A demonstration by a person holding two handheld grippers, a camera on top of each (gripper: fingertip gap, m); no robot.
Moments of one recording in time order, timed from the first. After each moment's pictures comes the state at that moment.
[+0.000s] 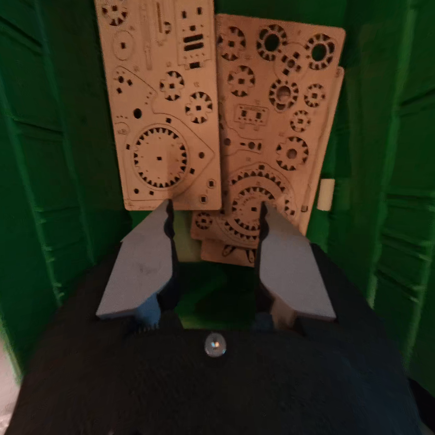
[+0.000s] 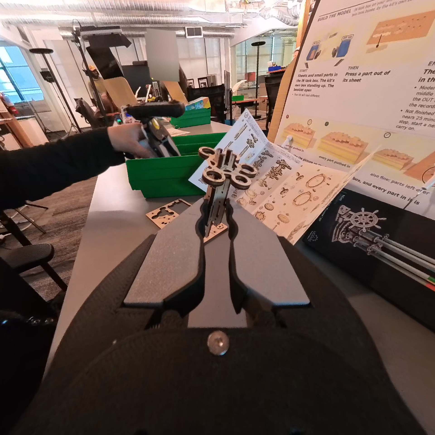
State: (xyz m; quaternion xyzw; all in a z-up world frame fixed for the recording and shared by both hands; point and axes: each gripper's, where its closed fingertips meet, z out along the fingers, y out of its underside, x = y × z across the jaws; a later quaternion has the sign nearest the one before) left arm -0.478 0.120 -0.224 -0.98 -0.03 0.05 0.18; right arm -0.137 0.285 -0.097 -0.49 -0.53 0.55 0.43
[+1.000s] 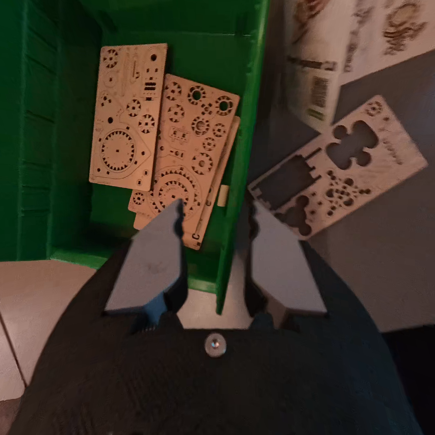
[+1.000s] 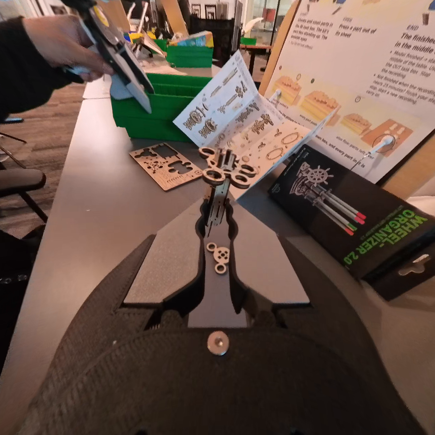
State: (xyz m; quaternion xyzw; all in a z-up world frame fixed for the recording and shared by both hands) left arm -0.386 0.128 -0.166 -0.96 -0.12 0.10 0.23; right arm -0.079 0.329 -0.127 -0.48 -0.62 0.47 0.41
